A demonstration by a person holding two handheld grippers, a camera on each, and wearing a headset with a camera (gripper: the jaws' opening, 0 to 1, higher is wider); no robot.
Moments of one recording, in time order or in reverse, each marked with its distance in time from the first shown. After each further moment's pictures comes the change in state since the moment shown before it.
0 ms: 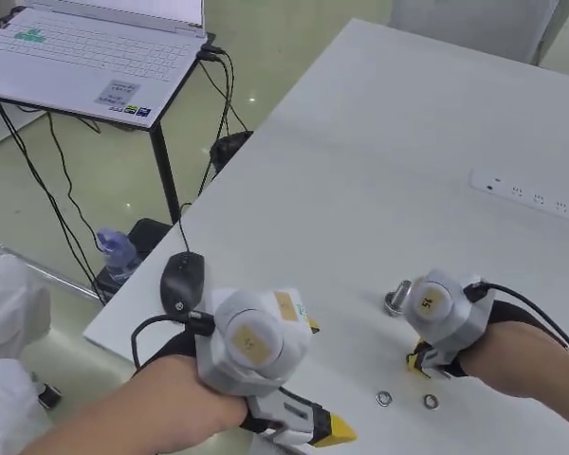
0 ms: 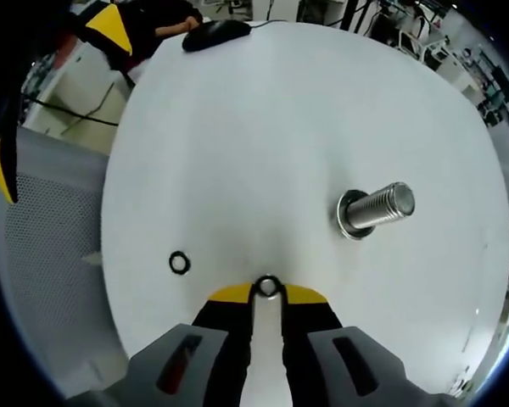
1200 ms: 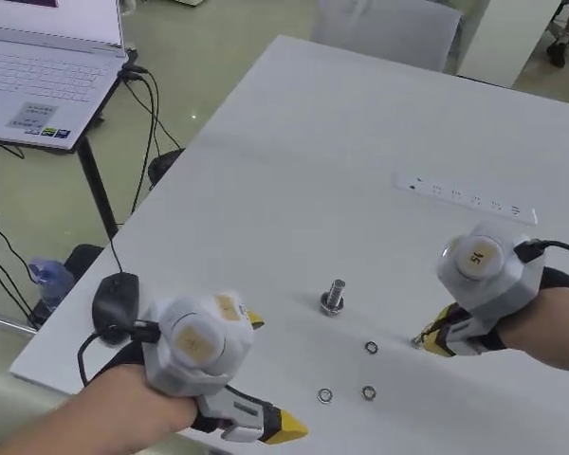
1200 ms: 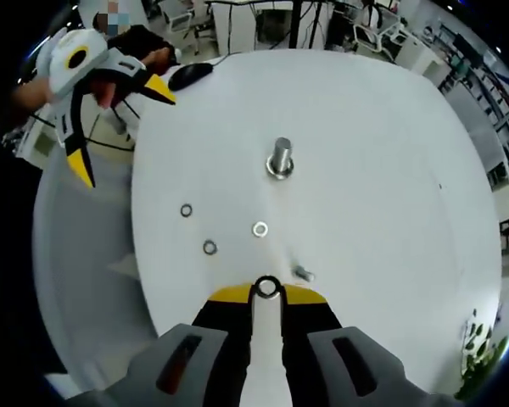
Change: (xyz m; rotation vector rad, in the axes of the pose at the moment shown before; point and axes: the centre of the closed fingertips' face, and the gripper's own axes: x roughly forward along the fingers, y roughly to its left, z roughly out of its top) left arm 0.022 0.010 0.006 0.029 0.011 0.007; right arm -0.112 -0.027 -0.067 0.167 -0.074 -0.050
